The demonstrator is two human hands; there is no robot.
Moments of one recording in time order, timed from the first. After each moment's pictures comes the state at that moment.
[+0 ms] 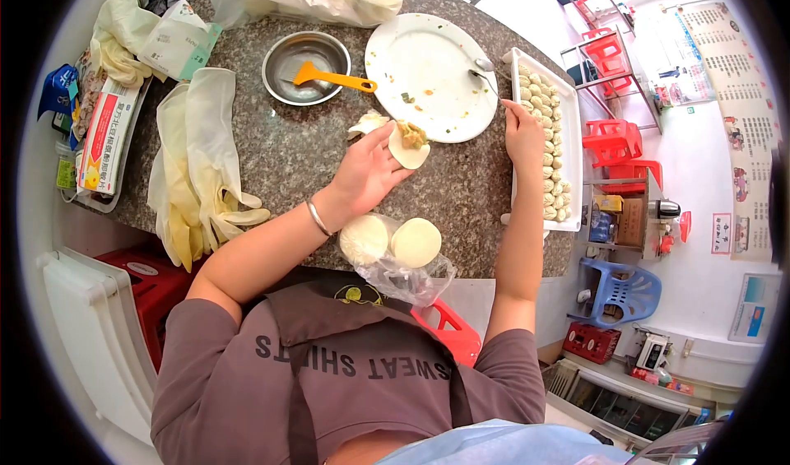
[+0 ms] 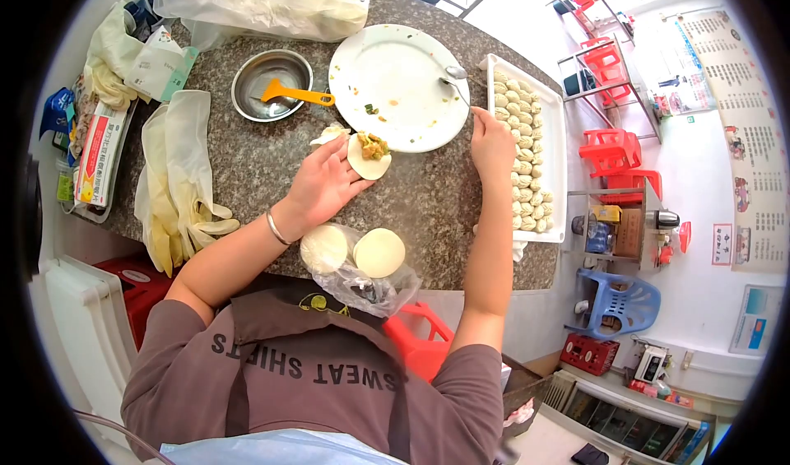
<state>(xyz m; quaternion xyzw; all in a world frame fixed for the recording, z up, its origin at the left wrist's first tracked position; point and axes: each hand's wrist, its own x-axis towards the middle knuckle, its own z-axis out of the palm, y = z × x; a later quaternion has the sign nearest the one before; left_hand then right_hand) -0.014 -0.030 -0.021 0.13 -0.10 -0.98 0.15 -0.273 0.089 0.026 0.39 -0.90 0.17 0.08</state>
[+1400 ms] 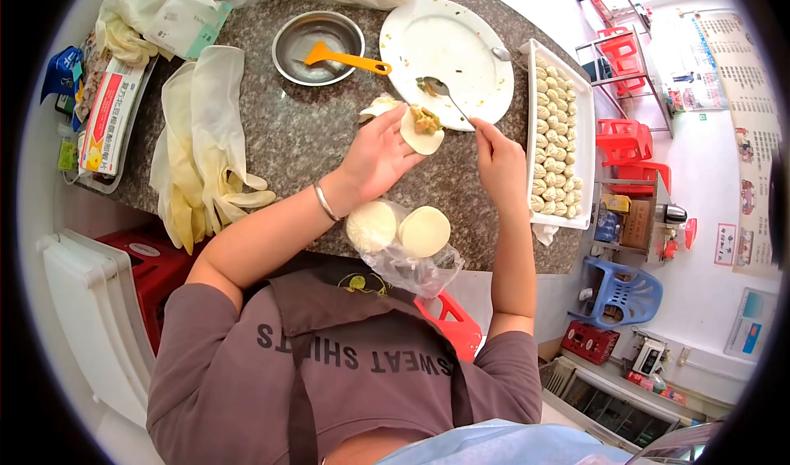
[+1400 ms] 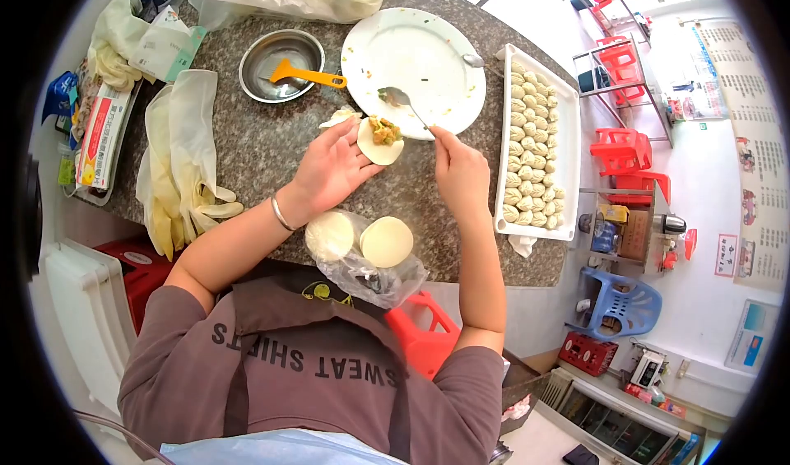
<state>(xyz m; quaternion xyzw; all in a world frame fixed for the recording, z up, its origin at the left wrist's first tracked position) -0.013 -0.030 -0.019 0.11 -0.09 -0.98 0.16 -0.170 0.095 0.036 0.43 -0.88 0.21 -0.07</state>
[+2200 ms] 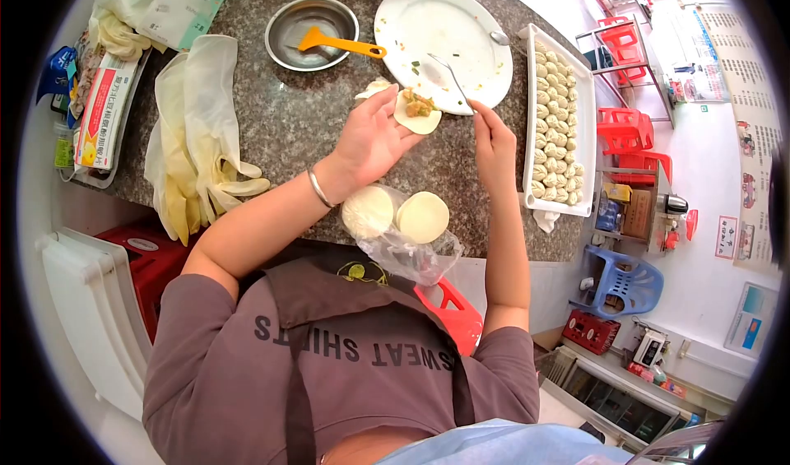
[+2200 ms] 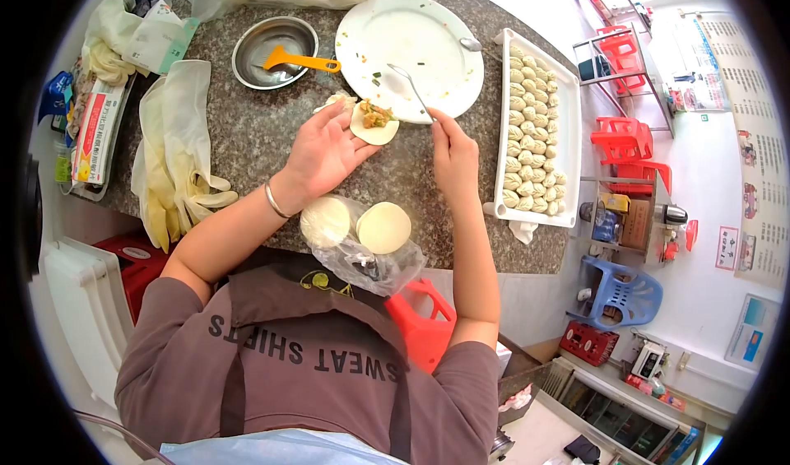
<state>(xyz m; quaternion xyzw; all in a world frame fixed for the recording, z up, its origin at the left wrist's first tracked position) -0.014 -0.029 -0.019 0.12 -0.07 -0.97 0.18 -0.177 0.106 0.002 0.41 -0.82 0.38 -0.09</state>
